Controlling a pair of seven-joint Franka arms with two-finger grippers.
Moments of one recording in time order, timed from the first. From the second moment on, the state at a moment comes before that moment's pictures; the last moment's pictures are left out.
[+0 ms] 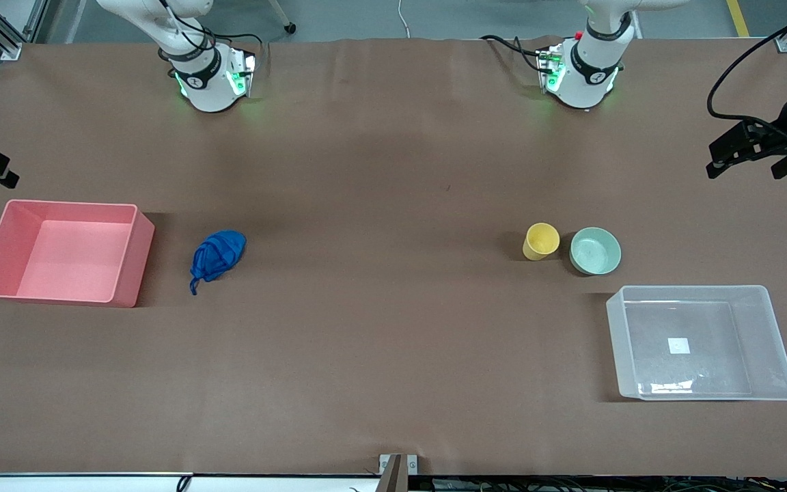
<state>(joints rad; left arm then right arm) -0.03 -0.04 -0.03 -1.57 0.00 1.57 -0.03 -0.06 0.00 -0.05 -1.50 -0.01 1.52 0.01</state>
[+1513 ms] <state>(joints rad) -0.02 0.05 -0.02 -2.08 0.00 2.16 -0.04 0.12 0.20 -0.04 -2.13 -0.01 2.24 0.12</state>
